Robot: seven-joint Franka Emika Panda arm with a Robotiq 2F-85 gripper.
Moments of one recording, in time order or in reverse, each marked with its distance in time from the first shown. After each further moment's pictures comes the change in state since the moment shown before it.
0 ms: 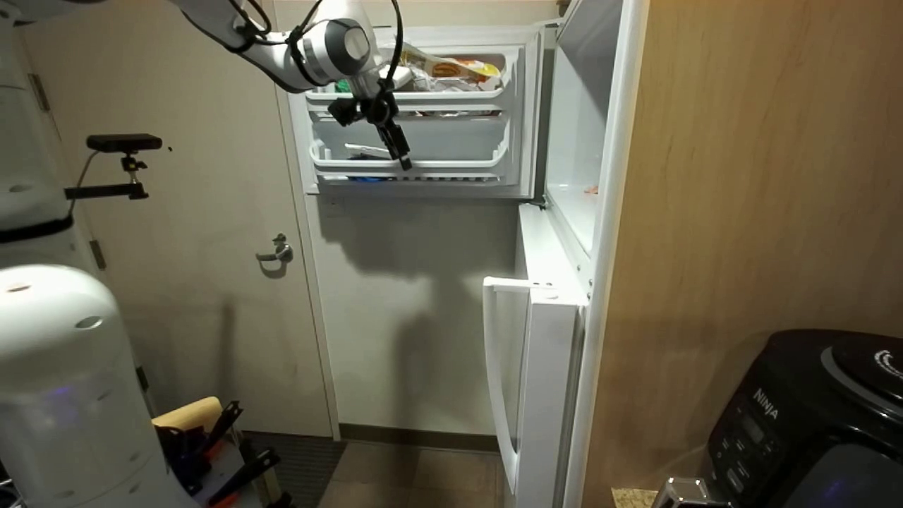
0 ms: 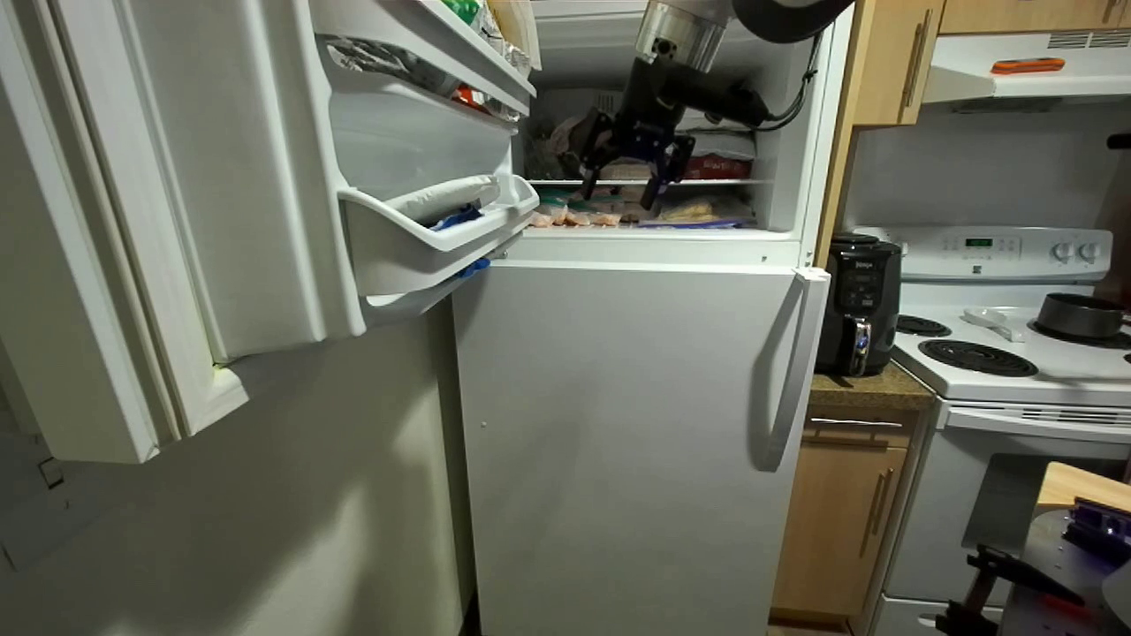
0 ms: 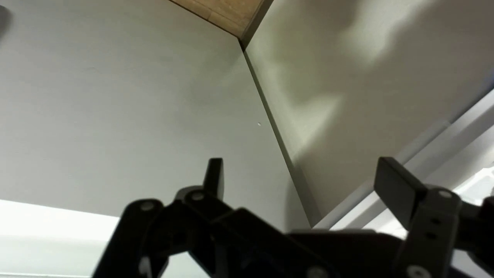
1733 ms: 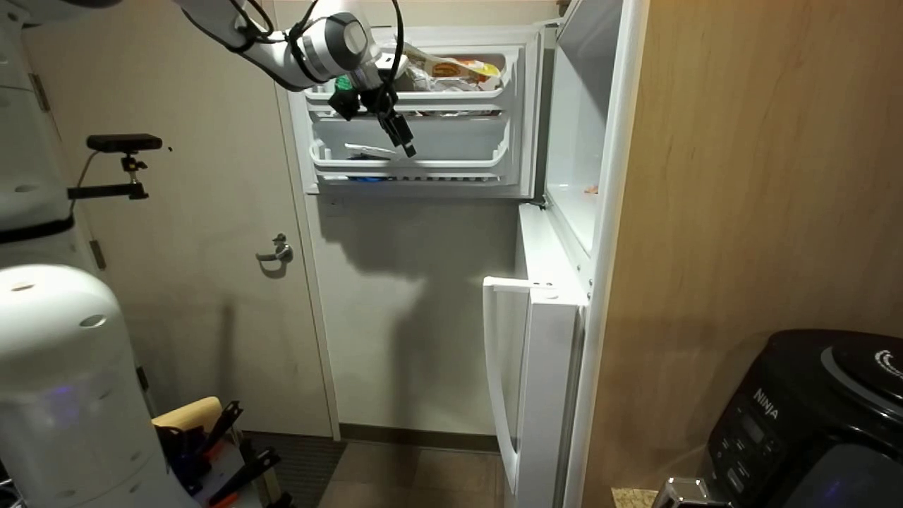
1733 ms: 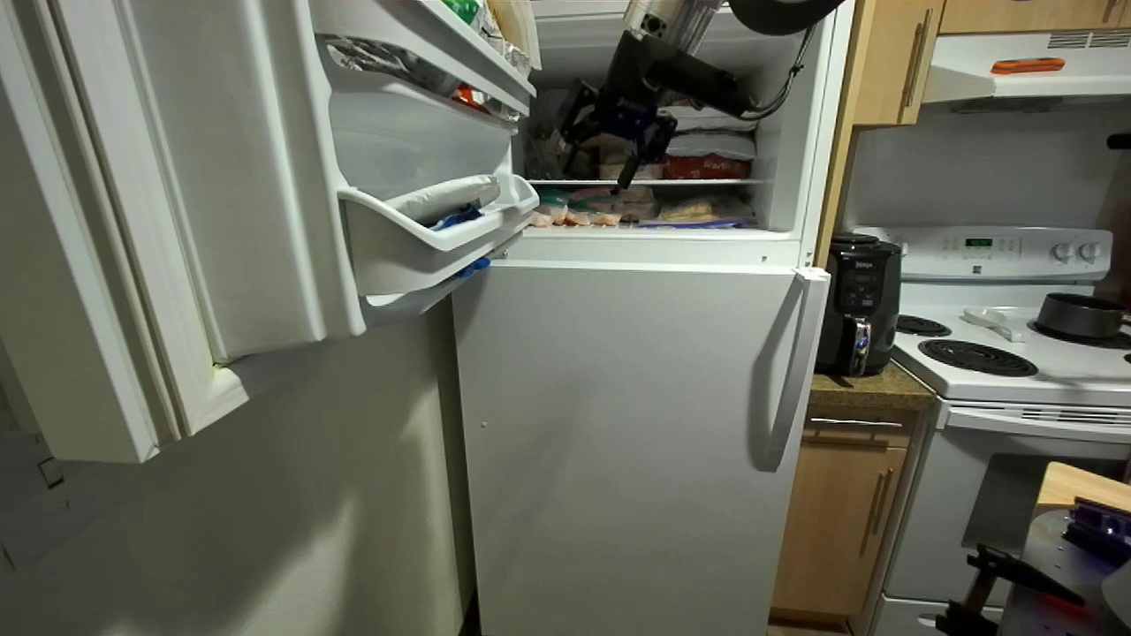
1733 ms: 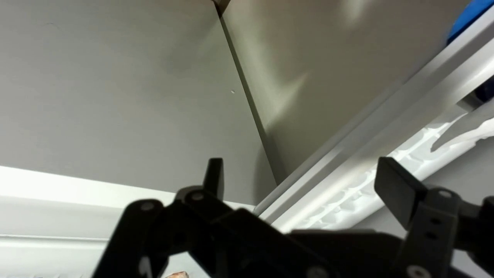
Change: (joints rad) arm 0.021 0.018 -0.005 0.041 -0.047 0.083 0.000
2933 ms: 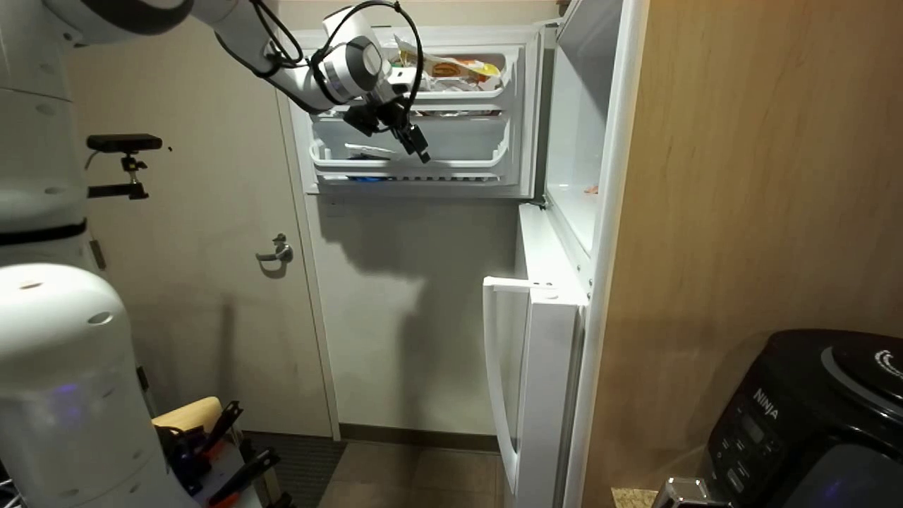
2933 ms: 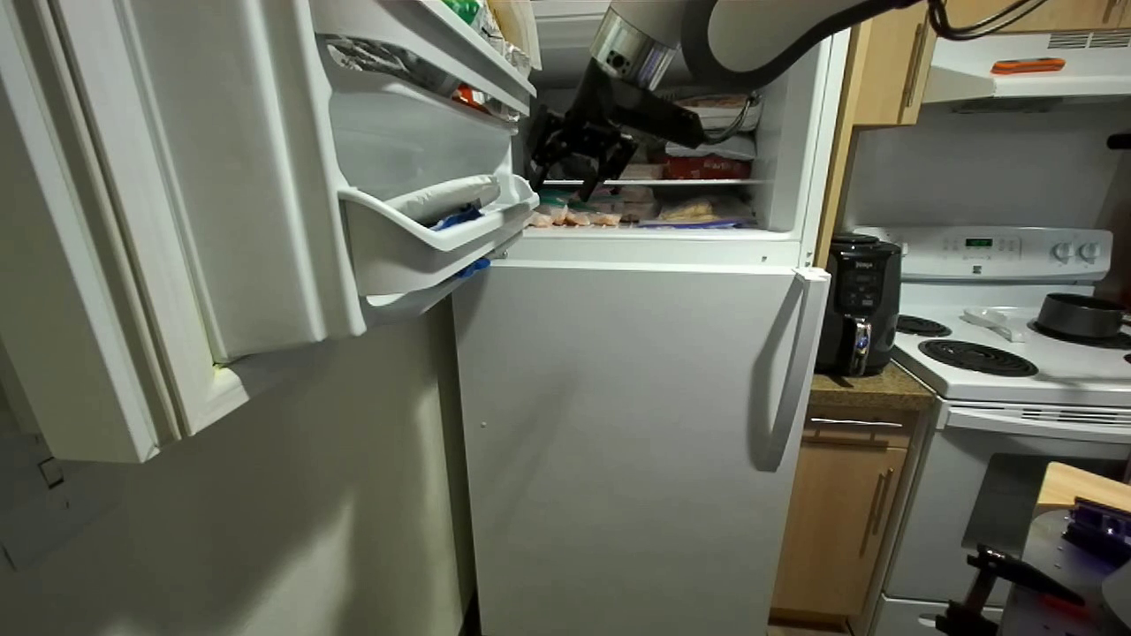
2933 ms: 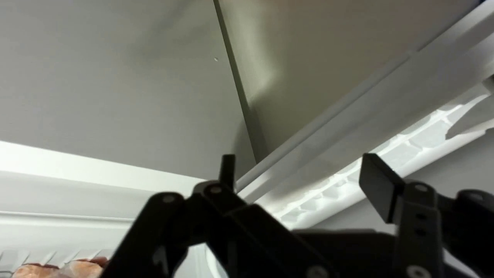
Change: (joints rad) arm 0.042 0.127 -0.042 0.073 -0.109 0.132 0.000
